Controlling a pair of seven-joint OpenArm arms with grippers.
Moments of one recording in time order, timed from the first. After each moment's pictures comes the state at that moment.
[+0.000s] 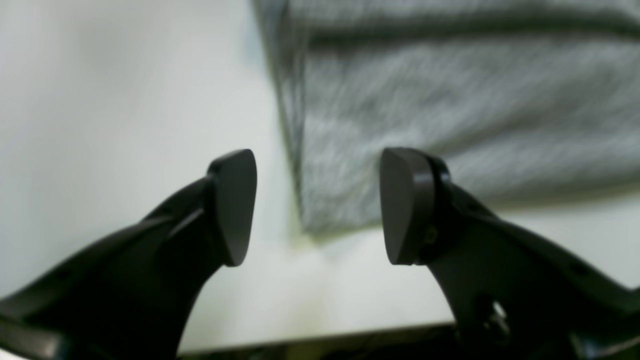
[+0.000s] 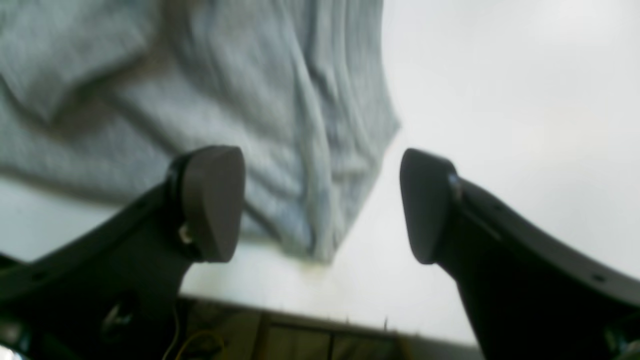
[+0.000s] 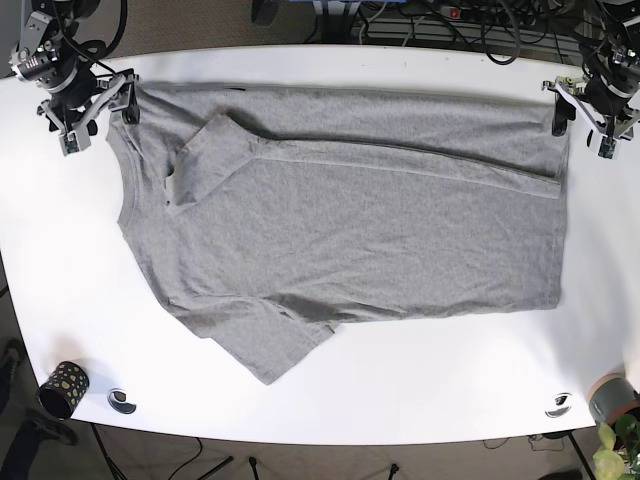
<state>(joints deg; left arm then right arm) 29.6 -17.9 -35.5 104.7 -21.2 -35.0 40.4 -25.4 17.9 38.7 104.9 29.1 38.4 -53.2</state>
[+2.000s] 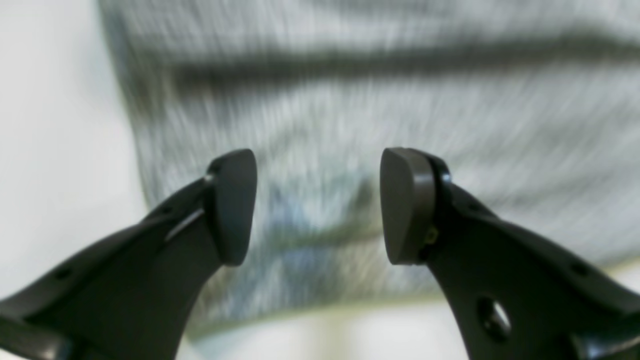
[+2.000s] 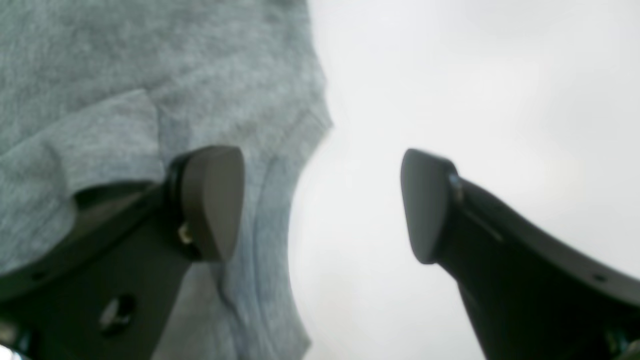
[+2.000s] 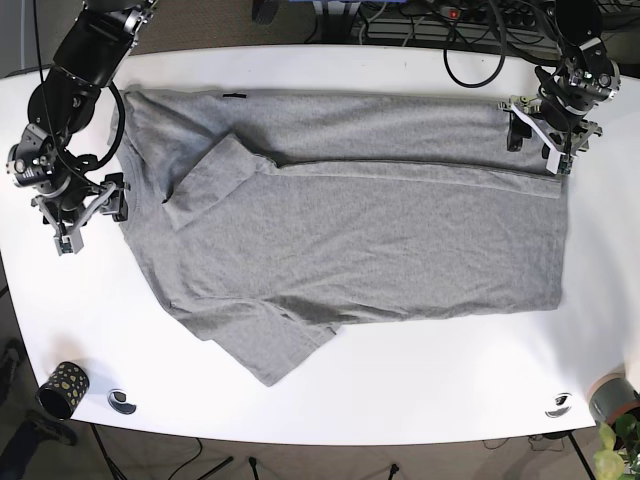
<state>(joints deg) 18.9 -7.7 -31.0 97.6 -12.7 -35.2 40.5 5.2 19.4 34.9 83.2 14.1 39.9 -55.5</state>
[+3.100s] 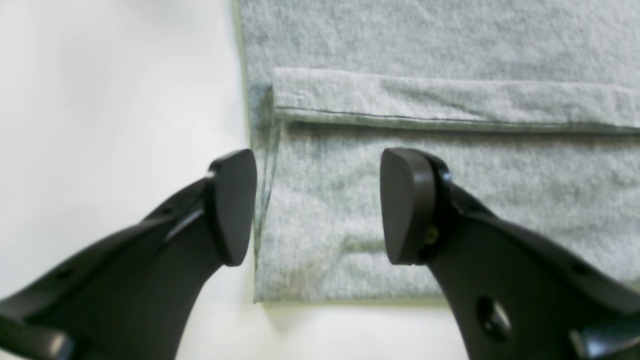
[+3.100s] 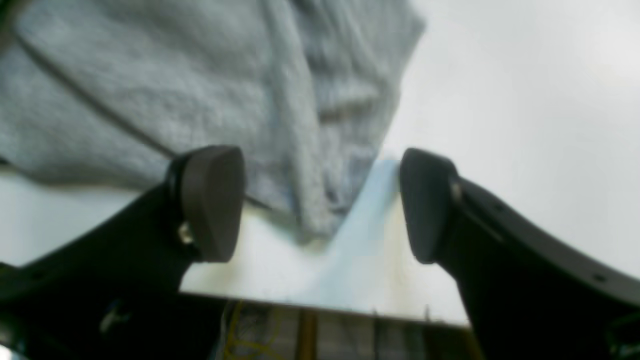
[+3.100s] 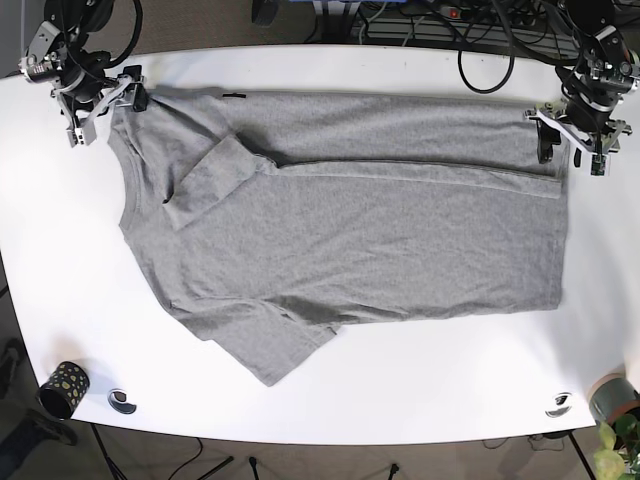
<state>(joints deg) 19.4 -6.6 -39.0 103.5 -14.2 -35.0 40.7 -19.8 13.6 42.6 93.7 27.4 39.9 -61.8</state>
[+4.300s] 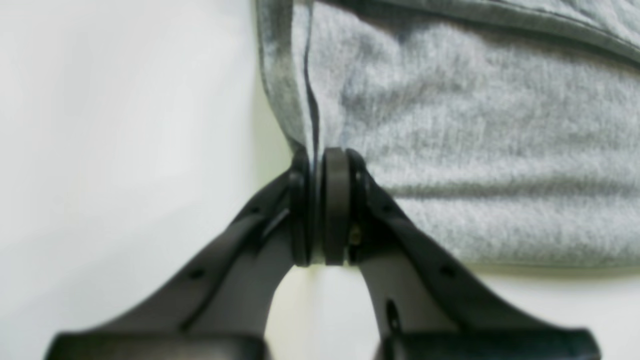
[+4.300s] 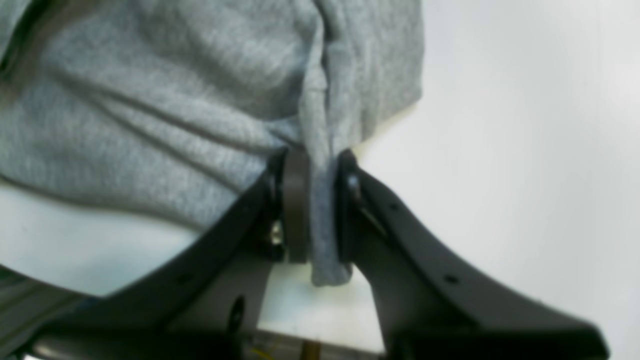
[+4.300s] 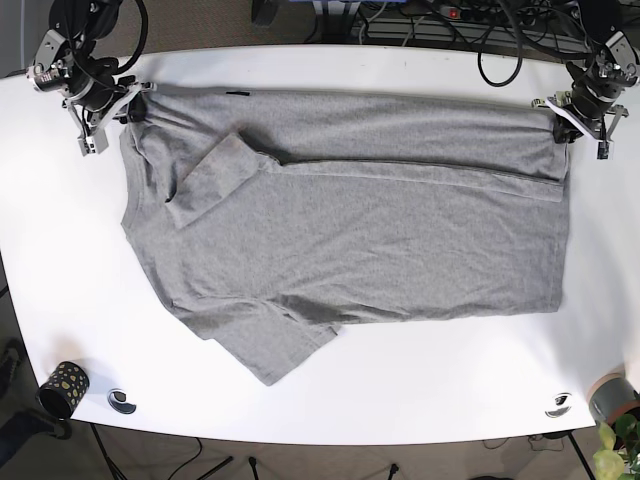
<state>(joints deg) 18.3 -9.8 -41.7 86.9 -13.1 -39.9 37.5 -19.0 13.7 39.0 94.0 28.1 39.9 -61.9</state>
